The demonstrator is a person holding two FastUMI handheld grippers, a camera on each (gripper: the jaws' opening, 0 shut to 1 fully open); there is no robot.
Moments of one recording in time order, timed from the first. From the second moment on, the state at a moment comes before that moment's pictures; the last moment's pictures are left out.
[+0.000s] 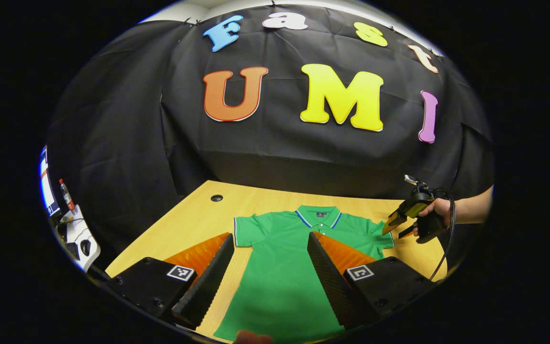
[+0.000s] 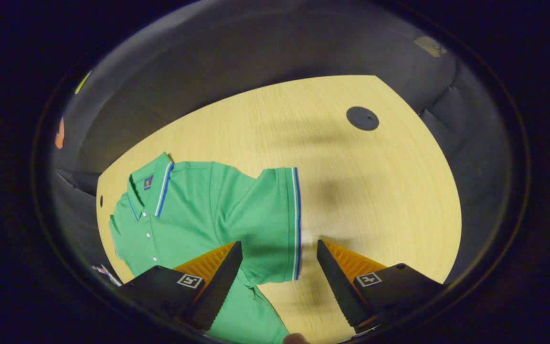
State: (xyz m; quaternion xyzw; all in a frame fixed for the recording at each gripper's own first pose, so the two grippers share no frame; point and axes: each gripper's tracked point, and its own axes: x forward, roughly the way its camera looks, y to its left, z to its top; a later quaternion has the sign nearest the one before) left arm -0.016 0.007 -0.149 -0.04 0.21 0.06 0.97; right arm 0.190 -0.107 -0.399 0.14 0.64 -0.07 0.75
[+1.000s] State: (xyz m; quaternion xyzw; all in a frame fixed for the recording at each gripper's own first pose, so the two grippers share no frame) left arm -0.030 0.040 -0.156 -0.04 0.22 0.10 0.97; right arm 0.180 -0.102 -0.401 0.17 0.66 -0.11 0.72
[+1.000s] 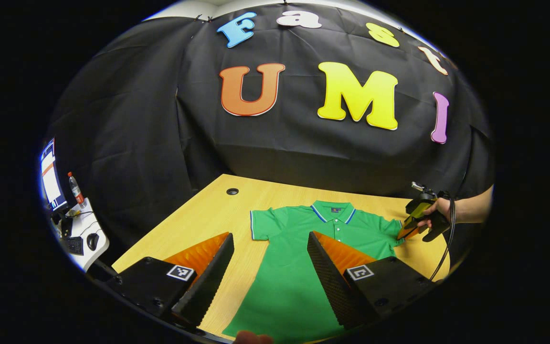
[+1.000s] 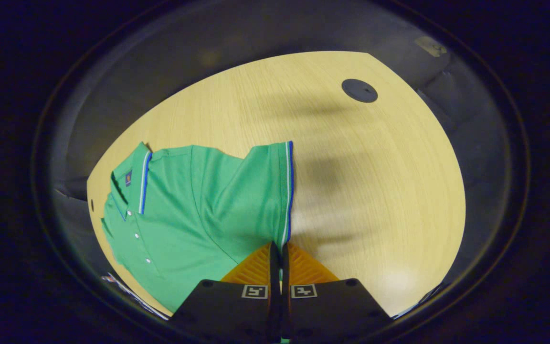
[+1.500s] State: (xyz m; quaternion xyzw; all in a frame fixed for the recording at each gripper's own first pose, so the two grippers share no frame) left arm -0.040 0.052 -0.158 -0.05 0.22 0.10 0.97; right arm 0.201 -0.052 -0.332 0.11 0.60 -0.06 0.79
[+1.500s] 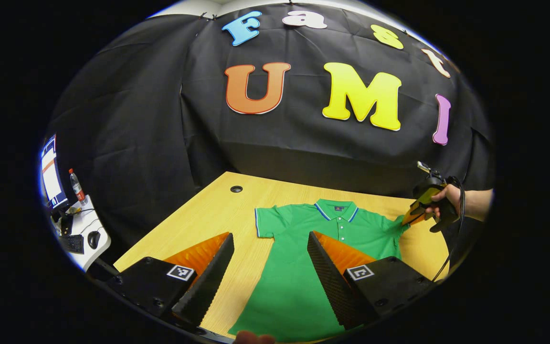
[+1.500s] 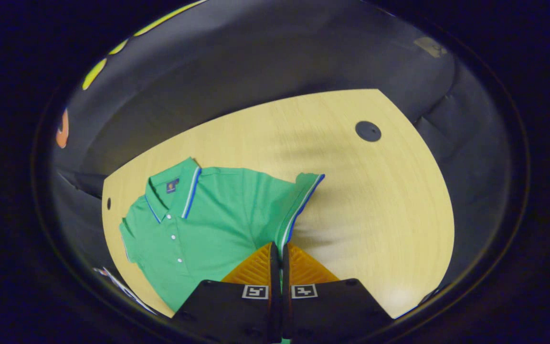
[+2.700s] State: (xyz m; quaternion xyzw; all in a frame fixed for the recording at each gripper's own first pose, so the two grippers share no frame) left arm -0.045 0.104 -0.185 -0.06 0.27 0.09 0.96; right arm 0.152 0.055 -0.319 0.09 0.56 0.02 0.82
